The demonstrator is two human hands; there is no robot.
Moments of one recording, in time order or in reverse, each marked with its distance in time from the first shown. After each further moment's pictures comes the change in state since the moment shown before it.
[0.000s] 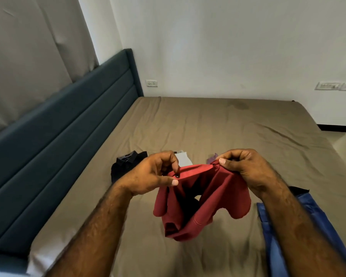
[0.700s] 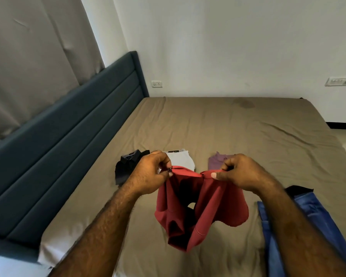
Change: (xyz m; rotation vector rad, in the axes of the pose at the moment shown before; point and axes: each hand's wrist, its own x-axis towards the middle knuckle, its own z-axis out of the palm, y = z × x) left_hand 0.009 0.016 0.060 0.588 0.452 -0.120; right_hand -0.008 0.013 -0.049 -0.689 -0.114 0.012
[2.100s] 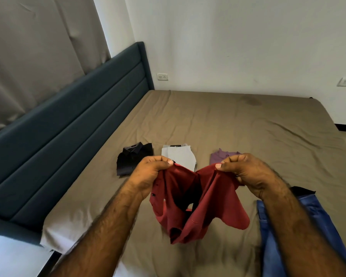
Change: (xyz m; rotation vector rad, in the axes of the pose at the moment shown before) left_hand -0.007 -0.001 0.034 -1.018 0.033 -0.464; right_hand 0.004 0.017 0.001 0.613 -0.105 0.130
